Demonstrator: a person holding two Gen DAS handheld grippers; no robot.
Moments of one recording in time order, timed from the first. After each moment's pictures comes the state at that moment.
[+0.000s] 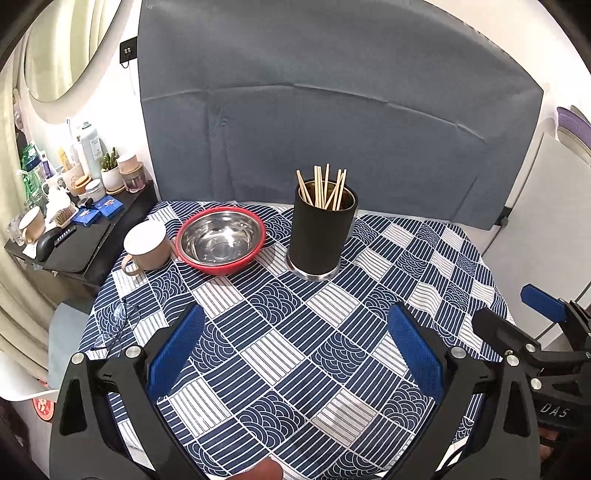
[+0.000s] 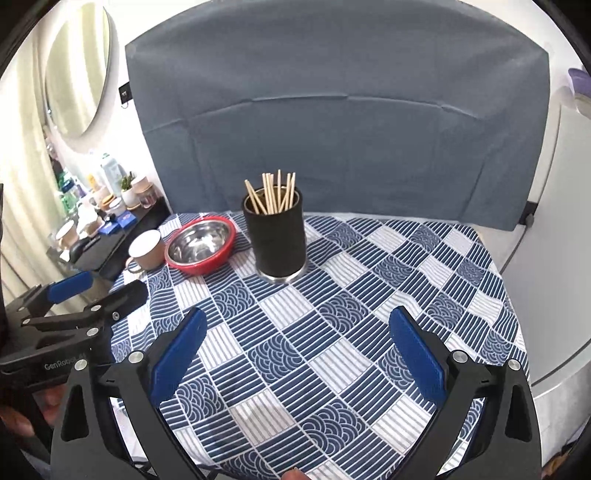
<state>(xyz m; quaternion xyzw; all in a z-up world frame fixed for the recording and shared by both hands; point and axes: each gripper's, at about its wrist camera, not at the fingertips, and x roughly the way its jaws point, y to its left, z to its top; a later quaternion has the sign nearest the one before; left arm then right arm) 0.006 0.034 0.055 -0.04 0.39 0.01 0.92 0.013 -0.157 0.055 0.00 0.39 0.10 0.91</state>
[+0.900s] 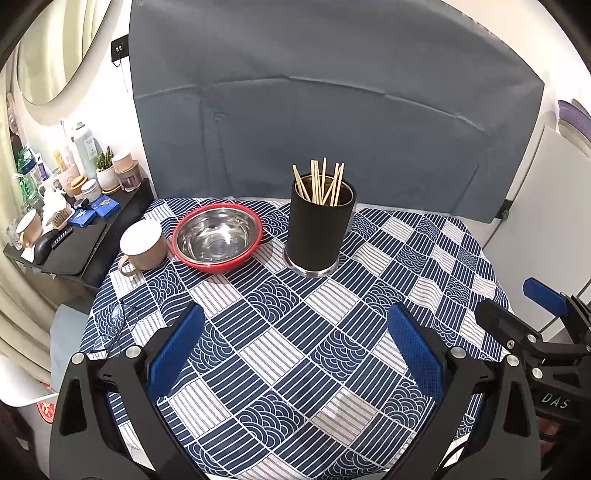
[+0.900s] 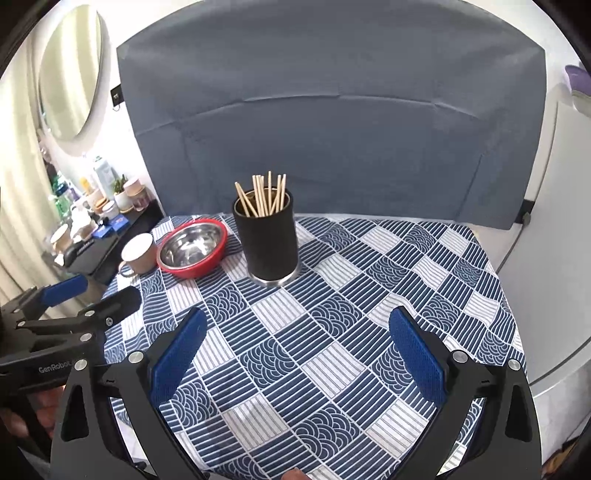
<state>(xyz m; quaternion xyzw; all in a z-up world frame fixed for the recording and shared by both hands) 0.017 0.030 0.054 -0.03 0.40 0.00 0.92 0.022 -0.164 0.054 0.00 0.39 0.09 0.92</state>
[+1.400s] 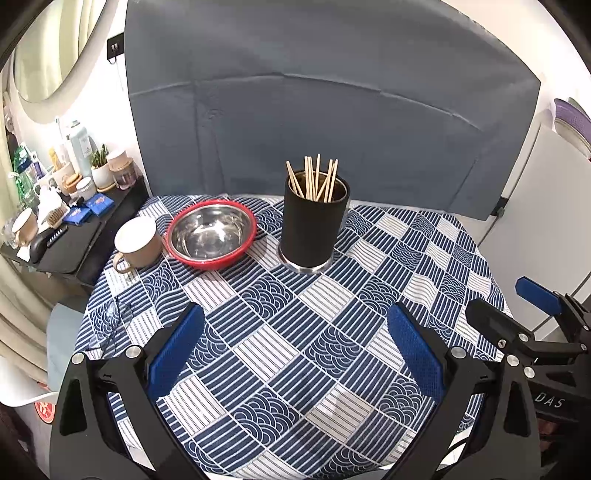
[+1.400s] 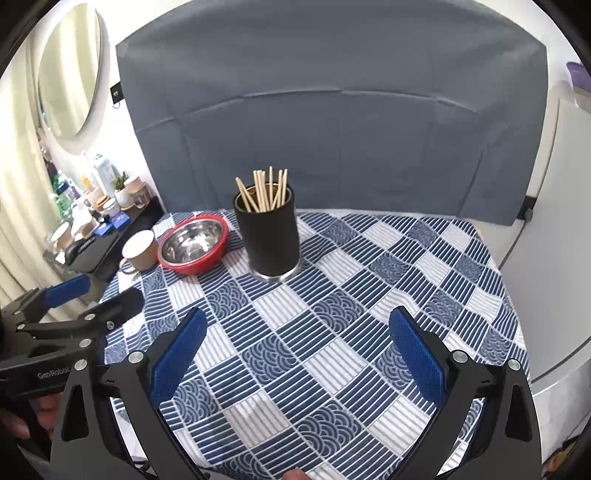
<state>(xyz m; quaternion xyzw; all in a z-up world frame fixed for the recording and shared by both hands) 0.015 0.029 0.052 -0.04 0.40 -0.01 0.91 0.022 -0.164 0.048 0.01 0.40 0.10 0.91</state>
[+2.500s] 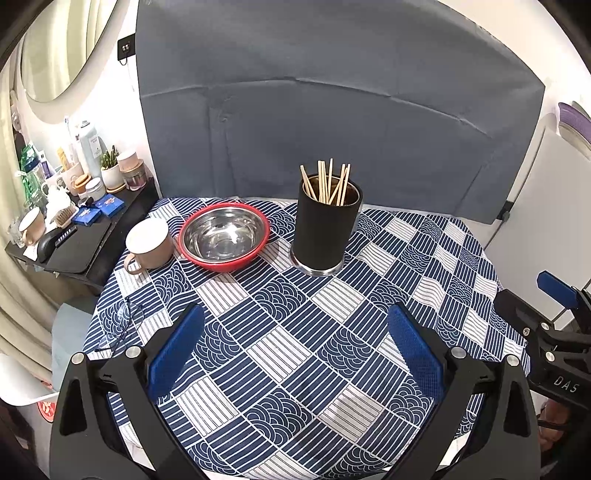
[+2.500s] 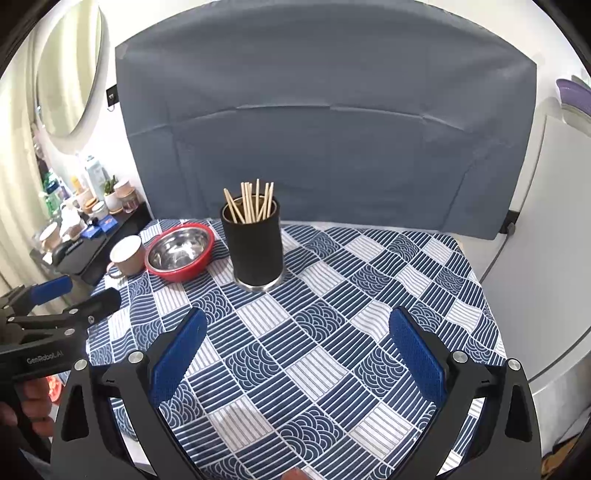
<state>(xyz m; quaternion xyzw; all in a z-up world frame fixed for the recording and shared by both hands) 0.010 0.042 0.054 -0.03 0.39 0.00 0.92 0.014 -0.169 0.061 -0.02 0.37 0.07 0.92</state>
